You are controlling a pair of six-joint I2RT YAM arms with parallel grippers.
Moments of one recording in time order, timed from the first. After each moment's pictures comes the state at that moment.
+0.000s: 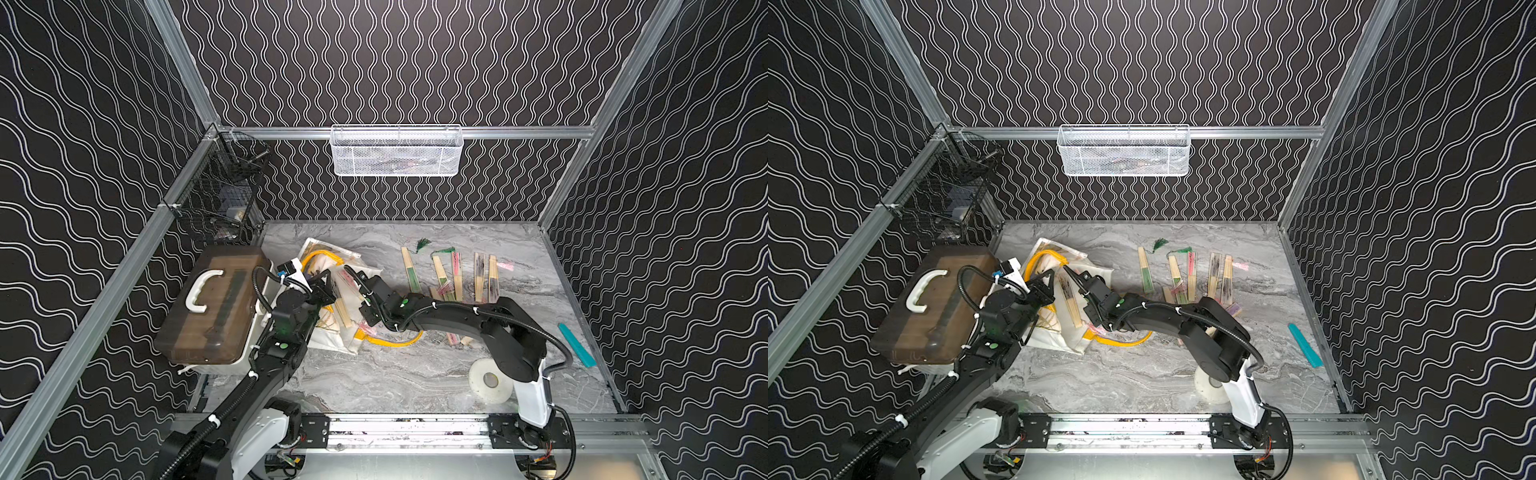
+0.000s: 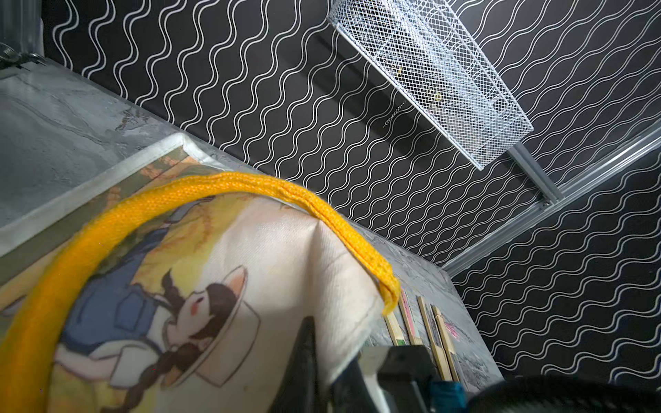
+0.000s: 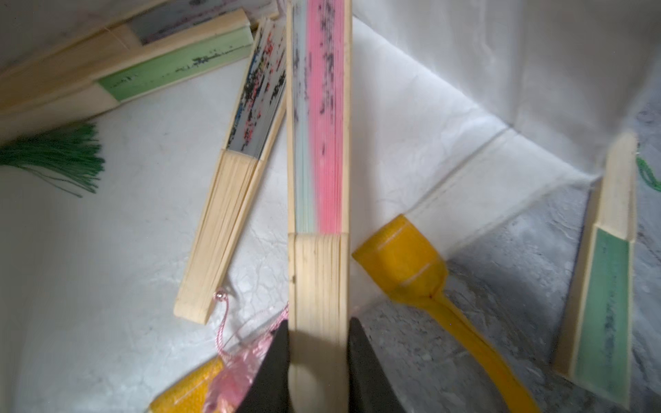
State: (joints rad) left arm -0.18 0.92 0.43 0.38 -0.03 -0.66; right arm 0.99 2.00 1.41 -0.22 0.26 0.18
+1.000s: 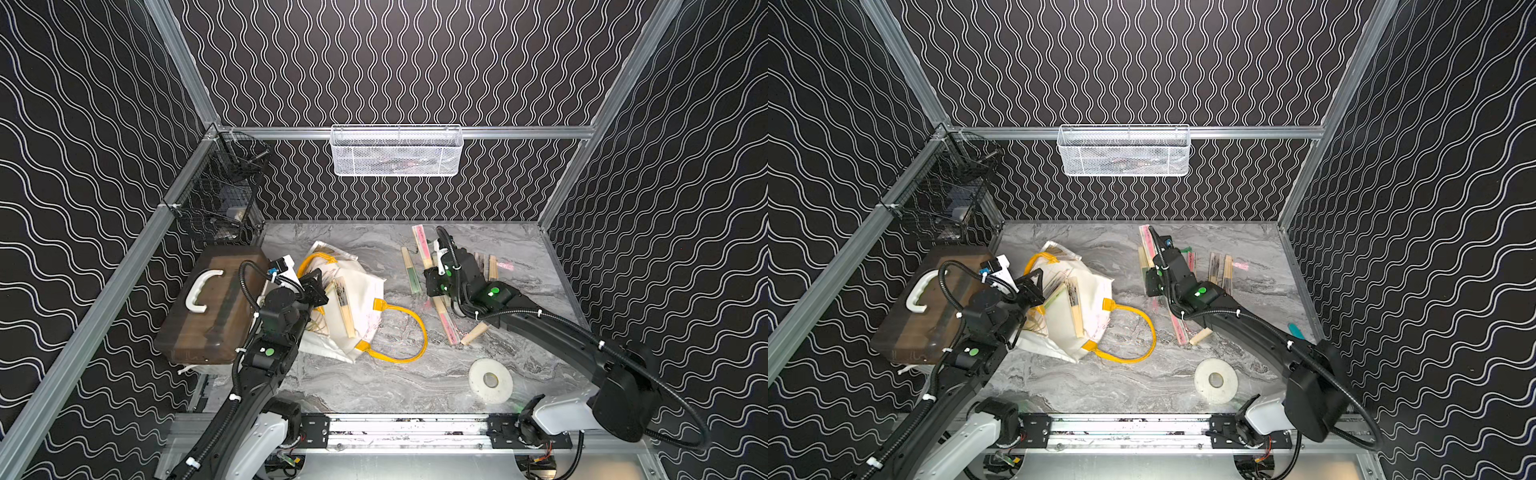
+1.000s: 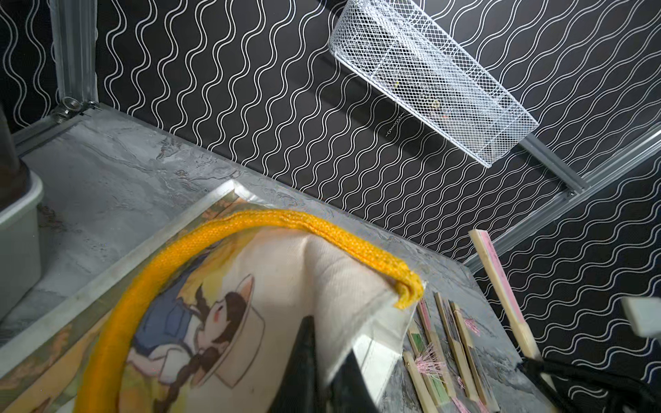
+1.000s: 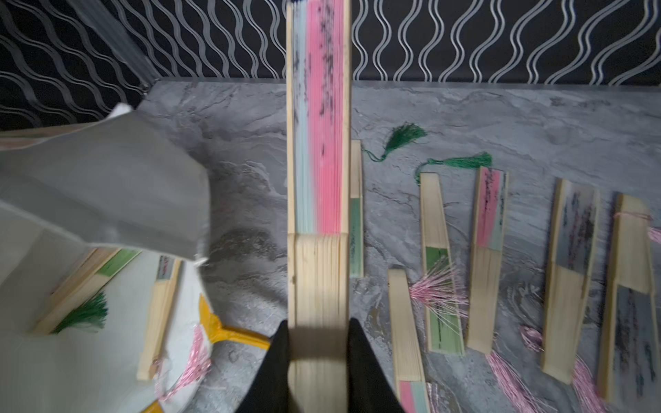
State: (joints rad) left arm -0.17 0.75 0.57 0.03 -0.06 -0.57; right arm 0.70 1.47 1.14 -0.31 0.23 0.39
